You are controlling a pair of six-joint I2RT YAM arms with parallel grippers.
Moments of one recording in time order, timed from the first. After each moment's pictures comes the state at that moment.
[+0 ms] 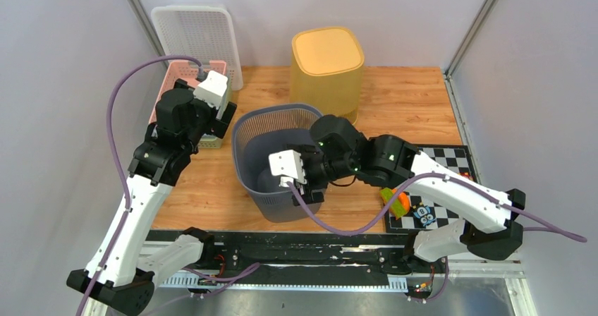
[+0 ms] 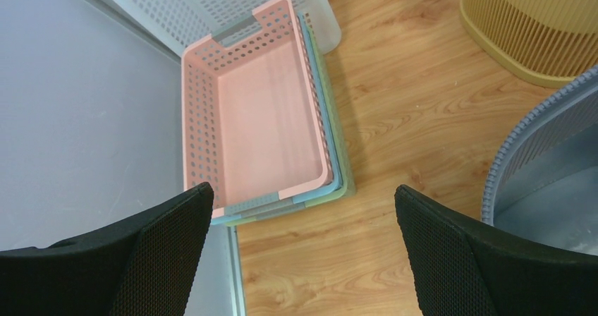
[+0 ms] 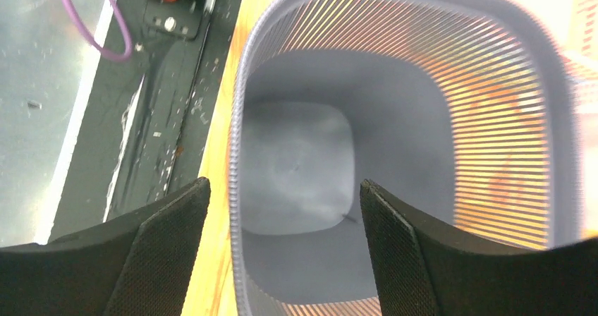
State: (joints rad) left arm -0.33 0.96 1.26 -0.63 -0.27 0.36; right arm 1.18 1.33 1.55 -0.87 -0.31 -0.63
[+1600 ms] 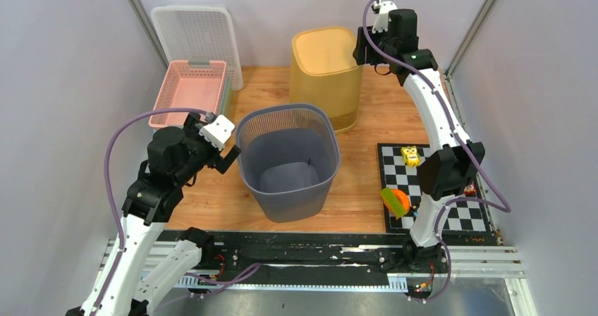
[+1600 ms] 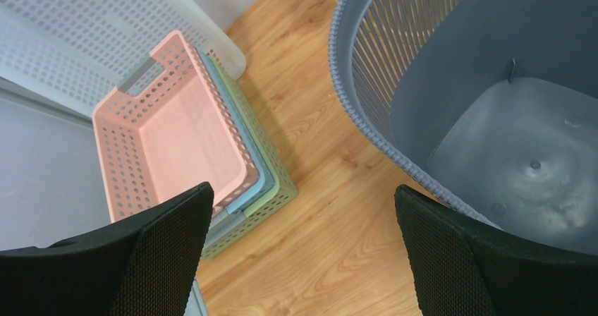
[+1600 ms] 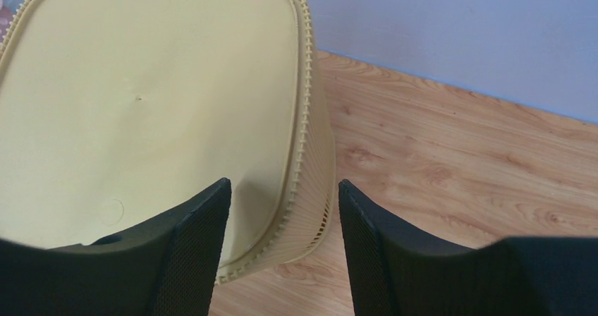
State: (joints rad) left arm -0.33 0.68 0.99 -0.63 0.08 0.49; right arm 0.23 1.86 2.05 -0.58 -0.14 0.02
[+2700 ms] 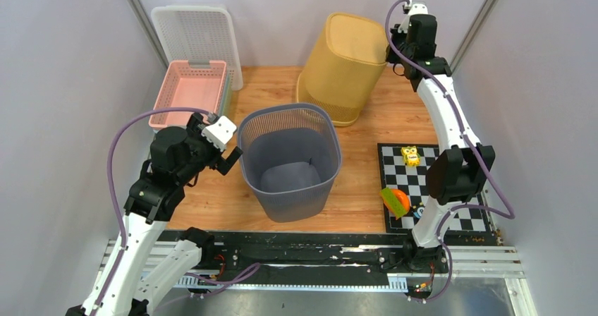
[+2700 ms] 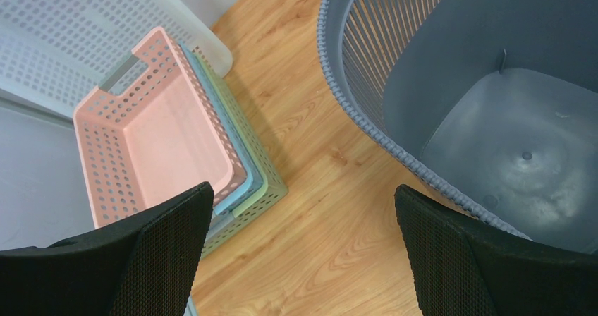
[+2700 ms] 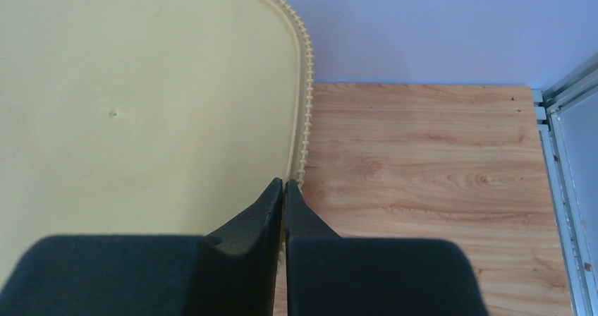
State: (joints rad) left arm -0.33 0.69 0.97 -0.63 0.10 0.48; right arm 0.13 1.80 1.88 -0.40 0.00 0.12
